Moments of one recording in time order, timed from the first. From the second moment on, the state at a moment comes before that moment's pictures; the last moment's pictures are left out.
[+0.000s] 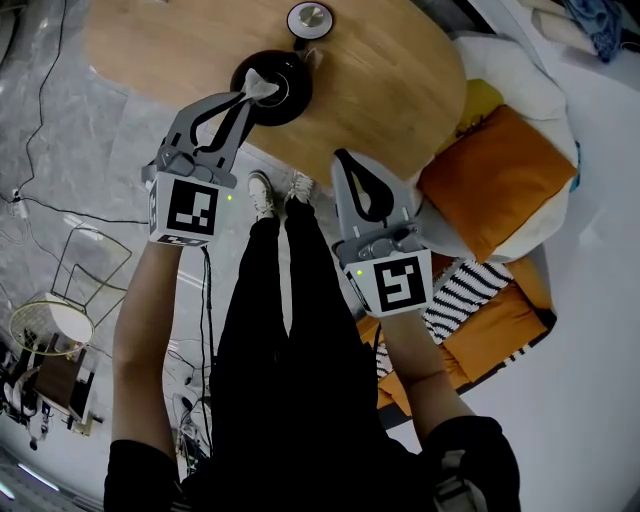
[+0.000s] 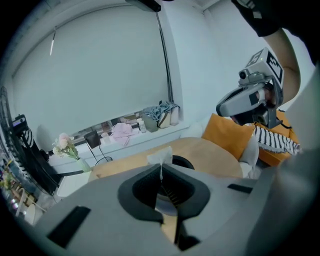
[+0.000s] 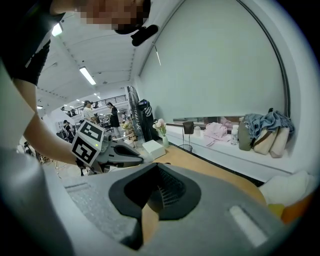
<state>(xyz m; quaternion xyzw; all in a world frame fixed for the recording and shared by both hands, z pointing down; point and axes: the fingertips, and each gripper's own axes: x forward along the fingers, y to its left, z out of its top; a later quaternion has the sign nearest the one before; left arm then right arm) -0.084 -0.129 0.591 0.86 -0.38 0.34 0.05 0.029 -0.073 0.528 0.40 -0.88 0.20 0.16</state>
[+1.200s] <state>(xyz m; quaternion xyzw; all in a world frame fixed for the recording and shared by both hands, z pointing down) -0.069 -0.133 0.640 0.80 -0.19 0.57 0.05 0.030 -0.091 0.530 0.43 -0.87 0.22 0.11</state>
